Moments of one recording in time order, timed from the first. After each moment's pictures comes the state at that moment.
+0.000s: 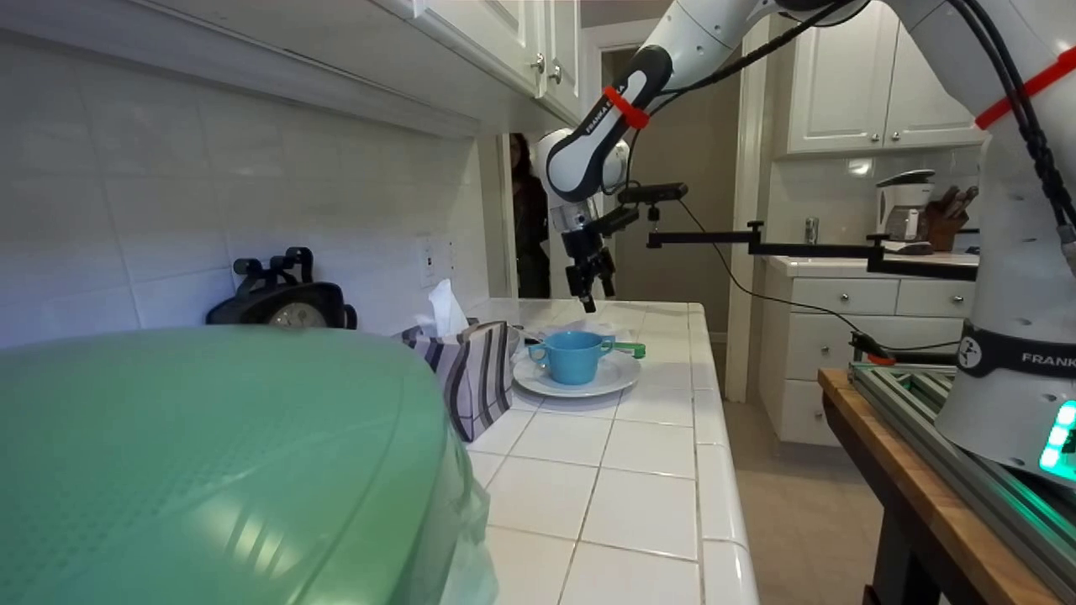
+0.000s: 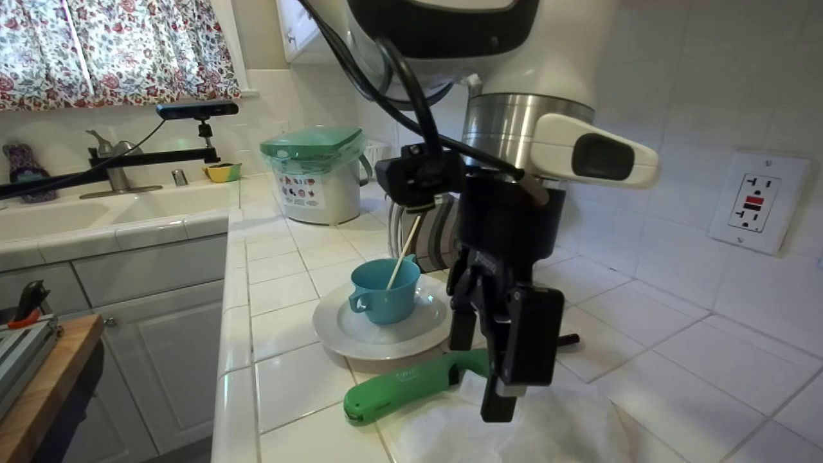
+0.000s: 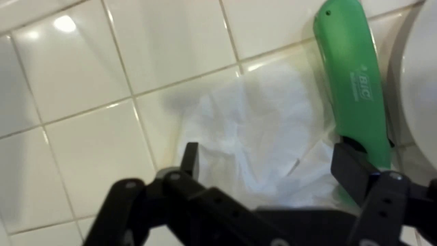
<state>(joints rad) -0.27 0.54 -0.22 -1.77 -0.11 2.12 -0.06</state>
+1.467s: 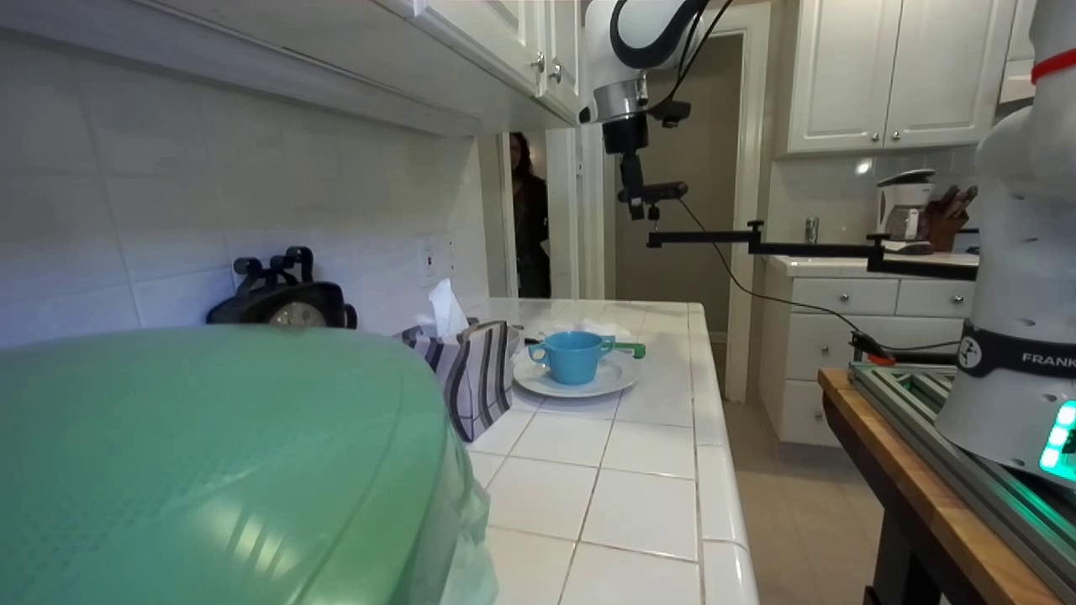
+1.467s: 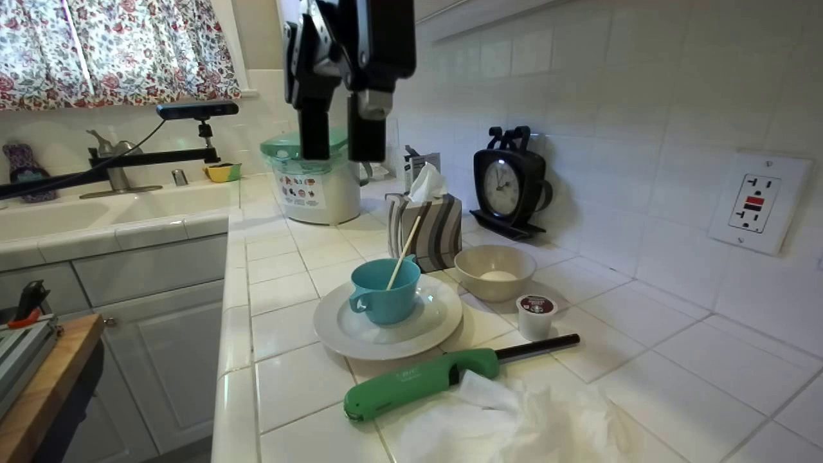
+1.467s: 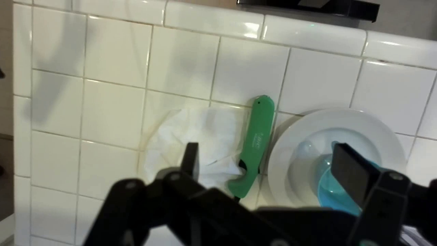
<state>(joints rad) -0.22 -0.06 -0.19 -2.12 -0.20 1.99 -0.43</state>
